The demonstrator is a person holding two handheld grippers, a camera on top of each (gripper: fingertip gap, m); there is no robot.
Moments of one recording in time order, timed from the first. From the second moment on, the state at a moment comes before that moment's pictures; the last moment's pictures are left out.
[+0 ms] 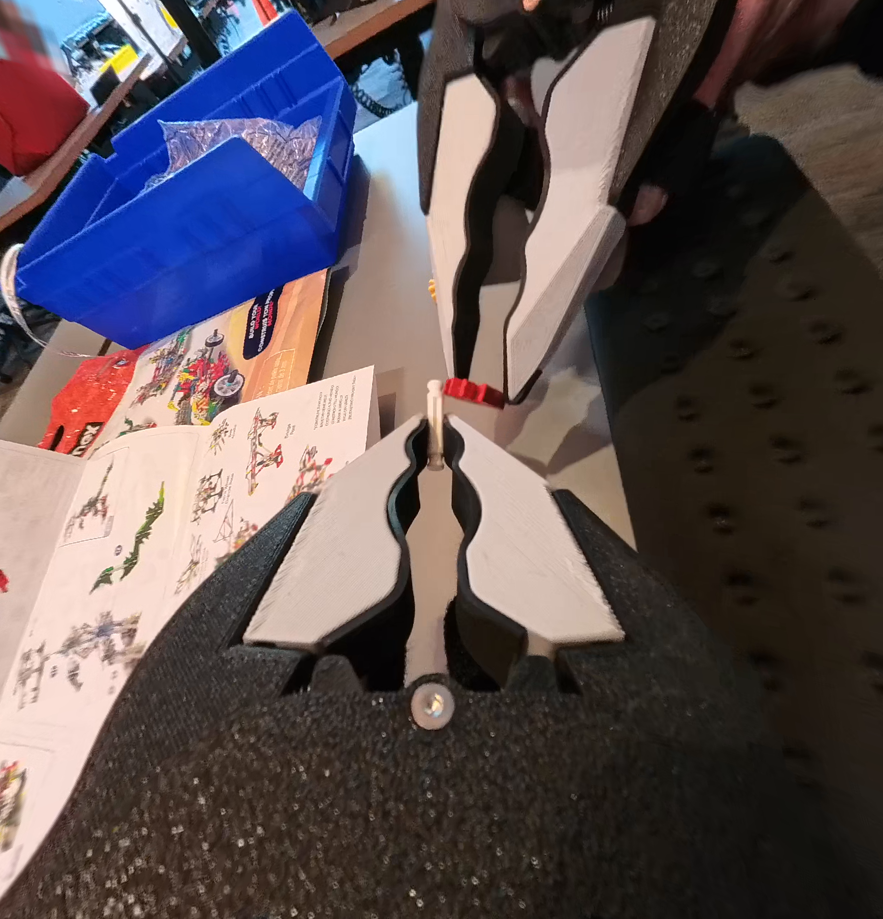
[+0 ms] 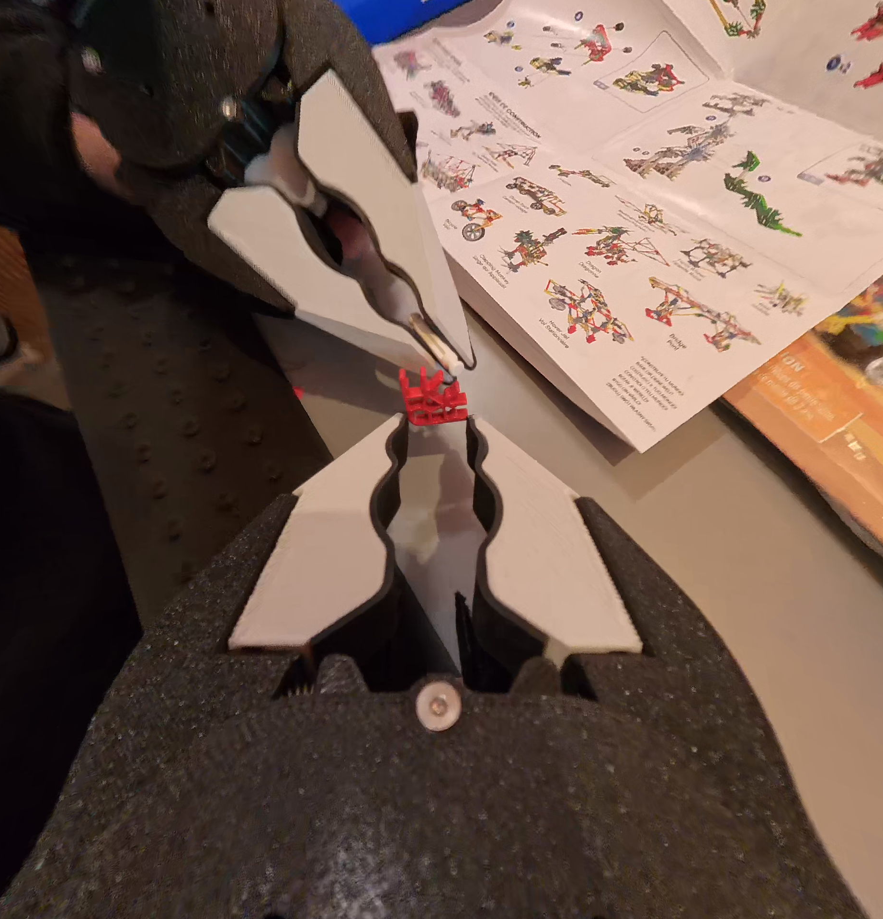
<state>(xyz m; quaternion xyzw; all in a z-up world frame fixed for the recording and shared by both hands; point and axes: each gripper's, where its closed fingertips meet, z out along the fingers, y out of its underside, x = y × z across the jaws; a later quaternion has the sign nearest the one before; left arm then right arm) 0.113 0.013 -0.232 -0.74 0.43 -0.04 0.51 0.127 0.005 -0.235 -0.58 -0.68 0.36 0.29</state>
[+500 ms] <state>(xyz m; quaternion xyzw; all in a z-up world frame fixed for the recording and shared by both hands) 0.096 0.006 -0.238 -0.75 0.44 -0.02 0.50 0.128 0.031 -0.268 -0.29 -0.90 0.00 0.34</state>
